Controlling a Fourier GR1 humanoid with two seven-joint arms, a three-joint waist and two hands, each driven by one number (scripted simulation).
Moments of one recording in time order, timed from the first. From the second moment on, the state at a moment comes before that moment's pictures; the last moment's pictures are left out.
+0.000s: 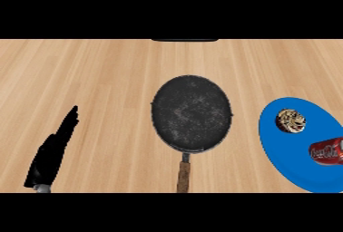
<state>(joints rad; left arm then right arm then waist) 0.06 0.42 -0.21 -1.59 0.02 0.21 0.12 -0.13 -1.13 -0.15 -1.42 -0.39 0.53 0.50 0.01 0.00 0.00</state>
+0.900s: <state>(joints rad) 0.07 0.38 -0.16 -1.60 -0.02 0.17 0.14 -0.32 -1.01 0.07 -1.45 -0.30 0.70 0.82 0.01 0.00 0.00</state>
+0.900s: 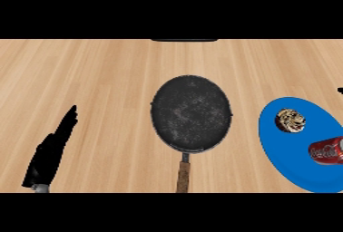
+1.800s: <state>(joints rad) 0.08 0.33 -0.11 -1.59 -0.07 0.13 0.13 -0.26 -0.92 0.12 -1.46 -0.17 0.72 0.86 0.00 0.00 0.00</state>
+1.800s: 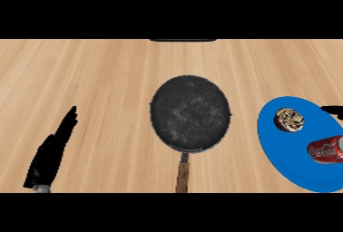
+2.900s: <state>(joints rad) 0.08 0.25 -0.07 -1.61 -0.14 0.07 0.14 -0.23 -0.73 0.05 -1.36 0.13 0.77 0.76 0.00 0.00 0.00</state>
